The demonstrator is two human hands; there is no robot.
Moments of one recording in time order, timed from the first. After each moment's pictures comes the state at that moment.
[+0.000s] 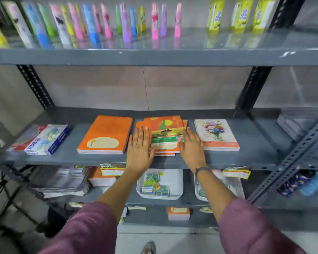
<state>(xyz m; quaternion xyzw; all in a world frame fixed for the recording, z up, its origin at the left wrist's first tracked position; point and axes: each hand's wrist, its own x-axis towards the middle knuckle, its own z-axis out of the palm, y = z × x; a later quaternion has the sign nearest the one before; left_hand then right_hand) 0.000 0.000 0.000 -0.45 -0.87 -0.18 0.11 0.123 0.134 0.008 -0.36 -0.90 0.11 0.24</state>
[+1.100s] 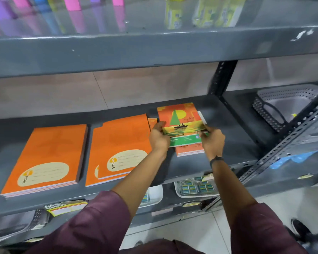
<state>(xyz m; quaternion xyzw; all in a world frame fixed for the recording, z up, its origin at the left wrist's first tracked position) 0.035 0.216 -0.002 -0.21 -0.71 -0.60 -0.31 0.169 0.272 0.009 -0.61 -0.69 0.25 0.30</state>
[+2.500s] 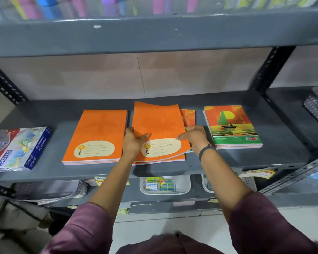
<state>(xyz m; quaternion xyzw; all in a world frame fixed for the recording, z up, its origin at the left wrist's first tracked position) -0.100 0.059 -0.018 -0.18 -0.82 -0.50 -0.21 0.038 0.185 0.013 -0.54 -0.59 0.58 0.16</state>
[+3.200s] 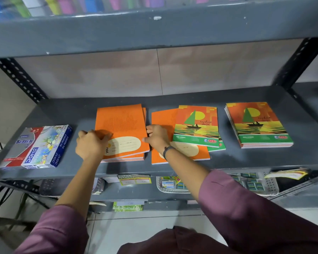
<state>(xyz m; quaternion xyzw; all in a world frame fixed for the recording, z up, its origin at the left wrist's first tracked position) -0.214 -0.062 -0.002 -0.10 -0.98 -0.19 0.00 -0.093 0.085 -0.010 -0.38 -0.78 0.49 0.09</state>
